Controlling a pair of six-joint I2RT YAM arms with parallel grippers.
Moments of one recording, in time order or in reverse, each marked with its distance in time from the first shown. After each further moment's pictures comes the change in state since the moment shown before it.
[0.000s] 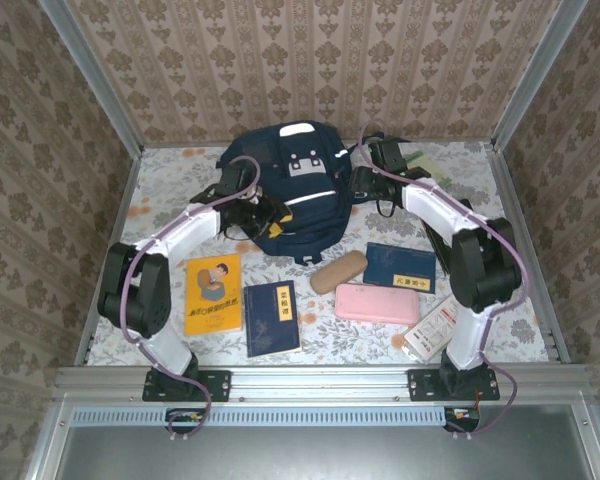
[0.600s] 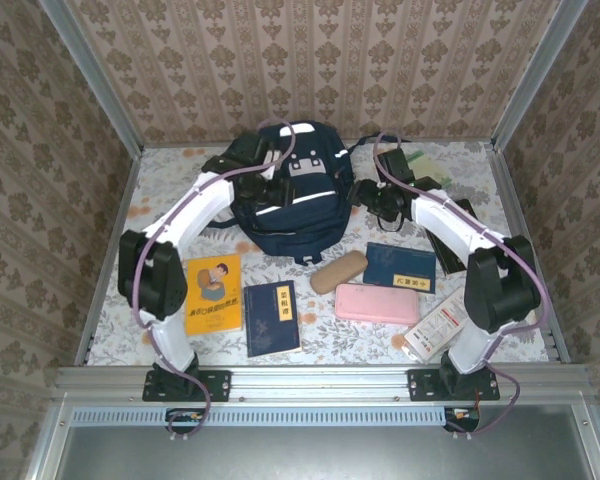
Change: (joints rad) left arm -0.036 0.212 0.412 -0.321 -0.375 0.719; right arm 0.010 -0.074 -0.112 -0.092 -0.179 0.258
